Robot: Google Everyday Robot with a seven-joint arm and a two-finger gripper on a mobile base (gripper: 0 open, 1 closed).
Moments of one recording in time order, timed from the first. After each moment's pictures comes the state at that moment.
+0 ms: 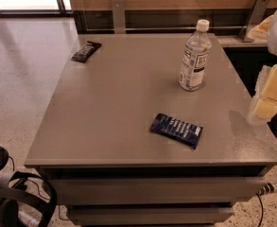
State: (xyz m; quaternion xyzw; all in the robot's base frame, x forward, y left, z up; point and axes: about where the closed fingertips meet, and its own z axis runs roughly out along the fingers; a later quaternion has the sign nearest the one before) arm 0.438 -0.214 0.986 -0.60 0.78 -0.05 0.17
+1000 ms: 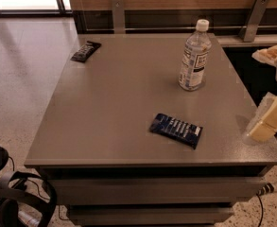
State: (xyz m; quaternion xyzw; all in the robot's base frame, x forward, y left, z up) arm 0.426 -0.219 0.948 -0.57 0.78 0.01 0.26
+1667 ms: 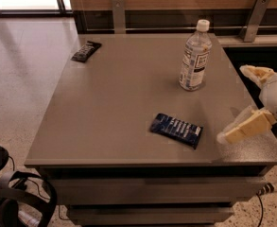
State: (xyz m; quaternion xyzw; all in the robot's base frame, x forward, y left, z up) arm 0.458 -0.214 0.897 -0.51 0.75 0.09 0.41
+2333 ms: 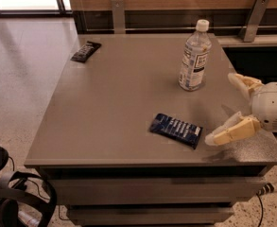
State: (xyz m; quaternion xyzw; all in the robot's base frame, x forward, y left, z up) arm 0.468 -0.191 0.879 -0.48 0.71 0.18 0.48
